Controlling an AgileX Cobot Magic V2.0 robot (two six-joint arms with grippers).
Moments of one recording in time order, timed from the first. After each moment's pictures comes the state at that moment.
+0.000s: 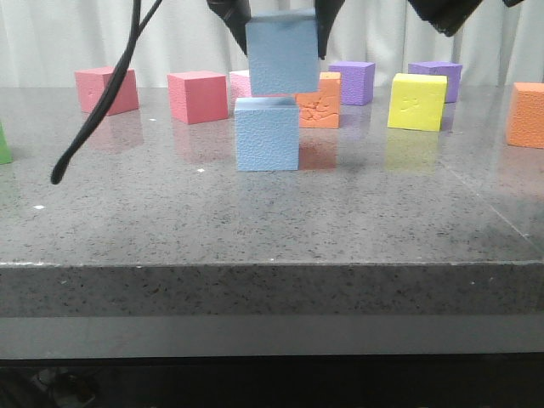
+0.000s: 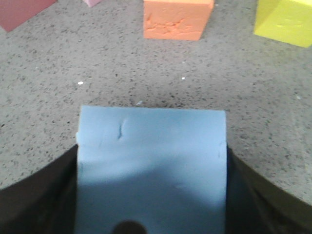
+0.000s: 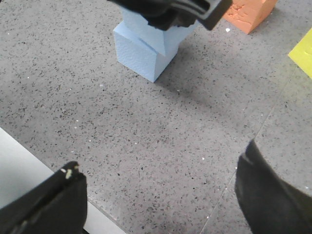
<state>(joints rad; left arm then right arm) -0.80 2.00 -2.01 0.35 1.12 -0.74 0.55 1.06 -0.98 0.01 0.68 -0.04</state>
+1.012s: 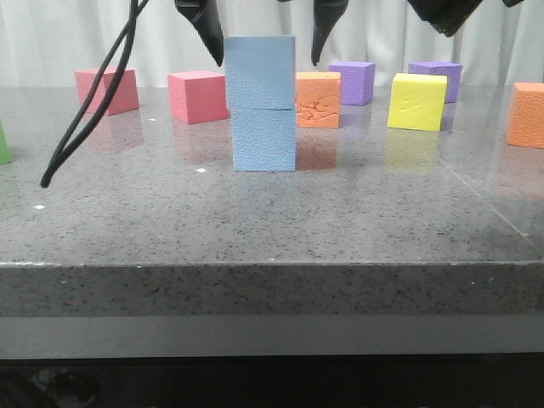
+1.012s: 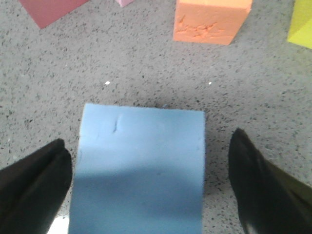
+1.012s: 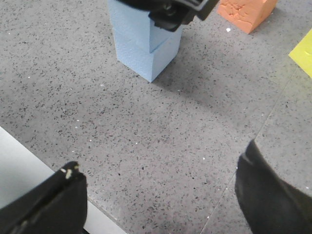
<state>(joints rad) -0.81 2.01 -2.03 0.41 1.16 -0.78 0.55 1.06 -0.98 0.01 0.68 -0.04</state>
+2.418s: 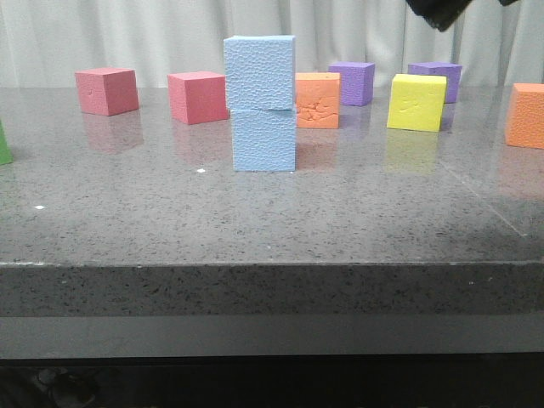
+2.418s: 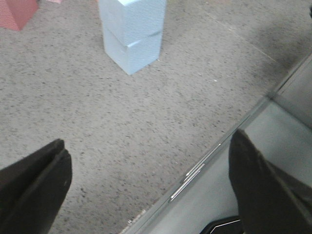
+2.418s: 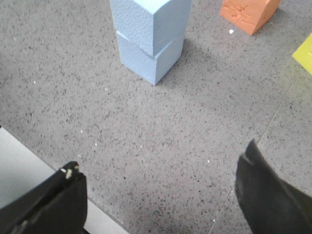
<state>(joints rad) -0.24 0.89 -0.84 -0.70 0.84 0.81 0.55 1.05 -0.98 0.04 0.67 -0.02</state>
